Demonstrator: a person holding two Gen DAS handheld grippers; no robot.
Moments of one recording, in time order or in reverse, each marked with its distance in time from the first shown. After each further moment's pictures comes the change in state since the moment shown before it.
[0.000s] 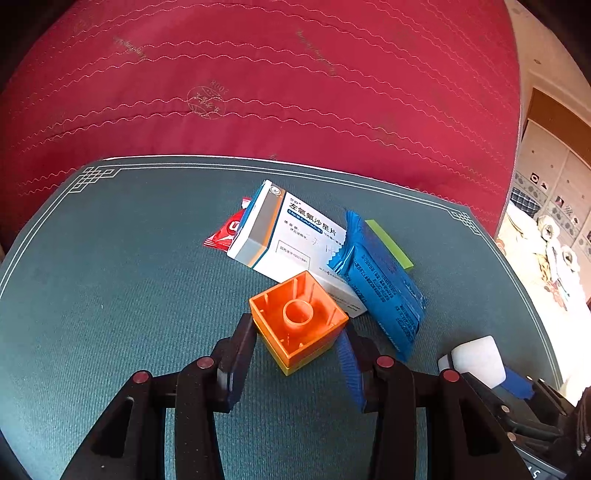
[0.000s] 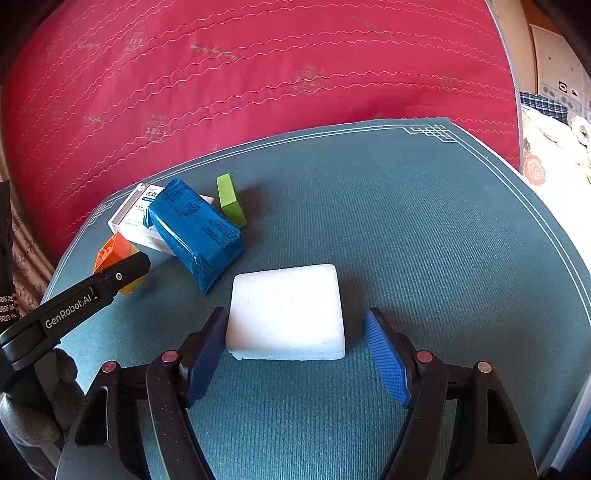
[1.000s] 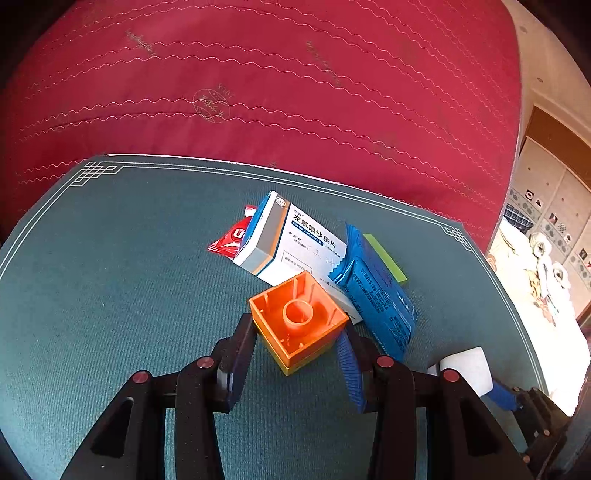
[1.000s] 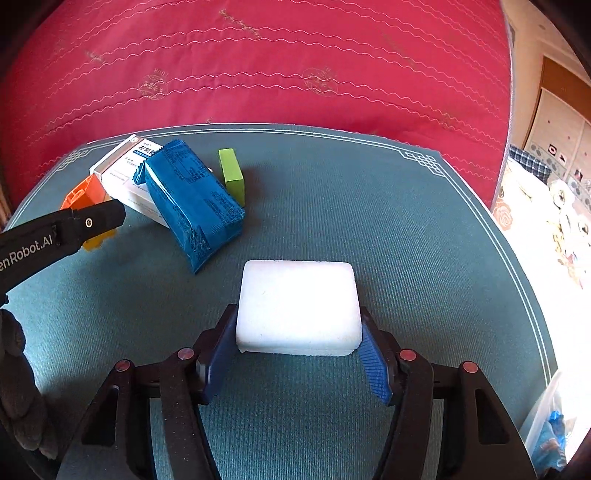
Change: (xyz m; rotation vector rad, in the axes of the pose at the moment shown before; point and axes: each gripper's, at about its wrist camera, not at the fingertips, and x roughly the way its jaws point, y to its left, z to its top) left arm -0.009 0.008 0.000 -0.042 -0.027 -0.046; right arm 0.006 0.042 -0.005 -0.208 0.020 -0.252
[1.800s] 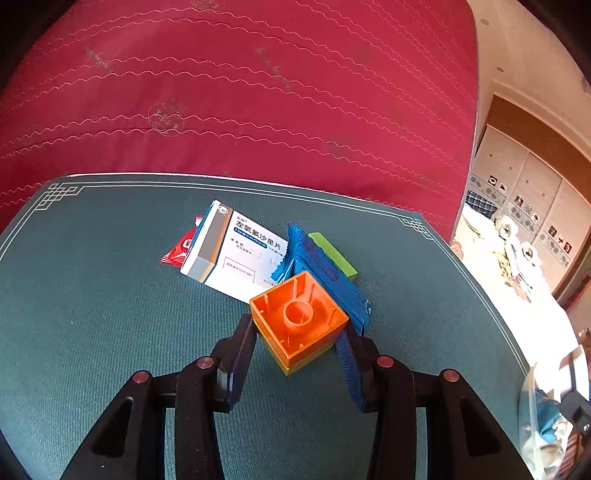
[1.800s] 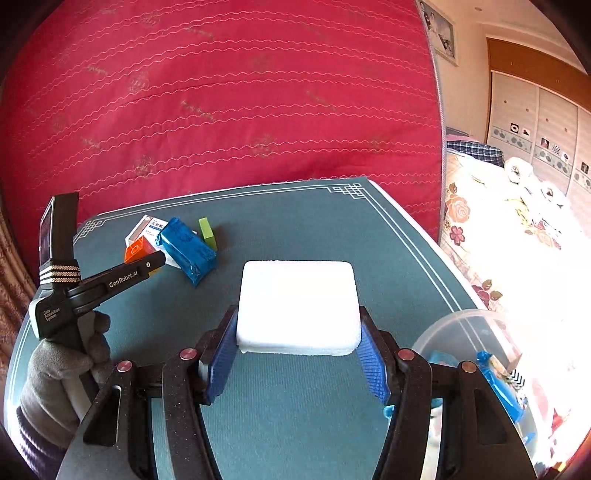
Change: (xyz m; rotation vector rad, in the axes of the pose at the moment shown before) left arm -0.006 -0.014 -0.003 0.105 -0.023 -0.140; right arm -0.147 -0.072 -0.041 0.196 -0.162 -0.007
